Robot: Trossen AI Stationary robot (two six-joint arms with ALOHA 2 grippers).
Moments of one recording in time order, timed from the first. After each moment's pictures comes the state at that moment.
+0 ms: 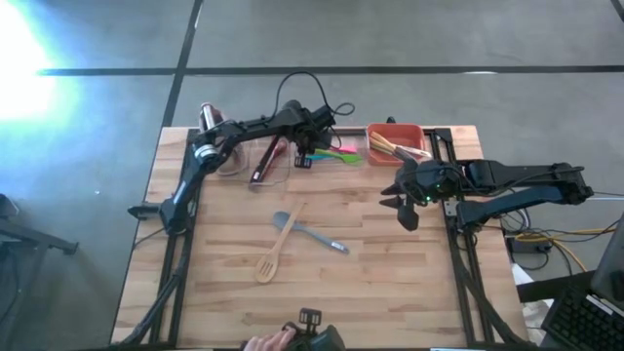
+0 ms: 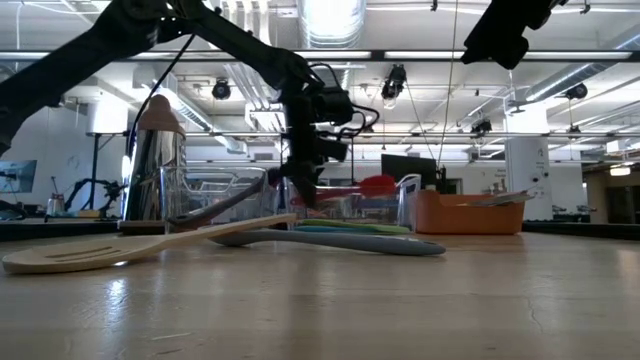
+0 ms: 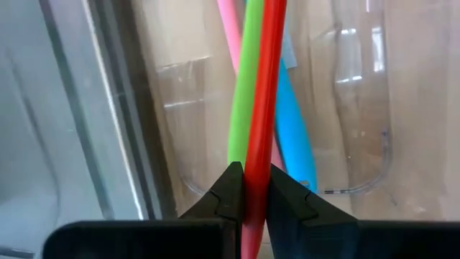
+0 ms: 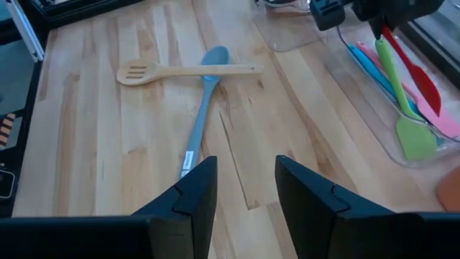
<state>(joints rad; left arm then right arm) 0.52 2.22 1.94 -0.93 -0.19 0.72 0.02 0.93 0.93 -0.69 0.08 0.33</state>
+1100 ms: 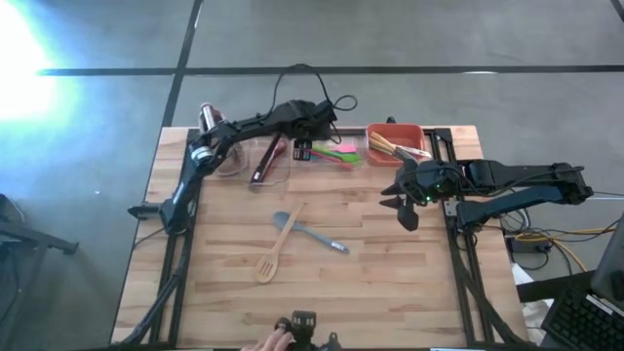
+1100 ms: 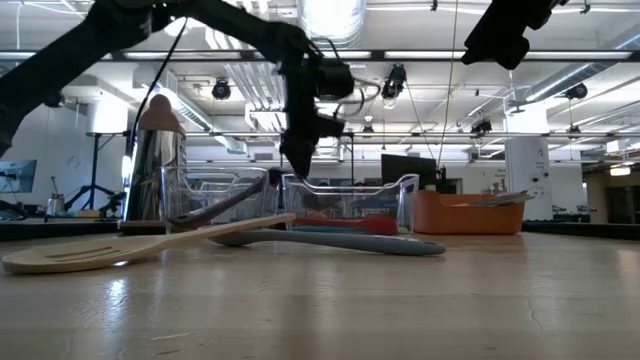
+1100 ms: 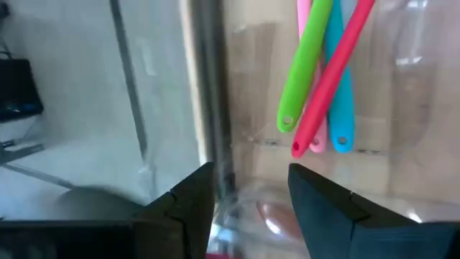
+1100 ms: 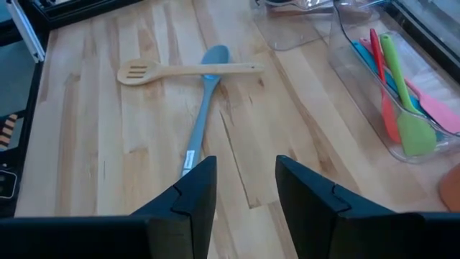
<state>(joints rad) 0.49 2.18 2.04 -1.06 -0.40 0.63 0.02 0.93 0.93 -0.69 0.08 0.34</state>
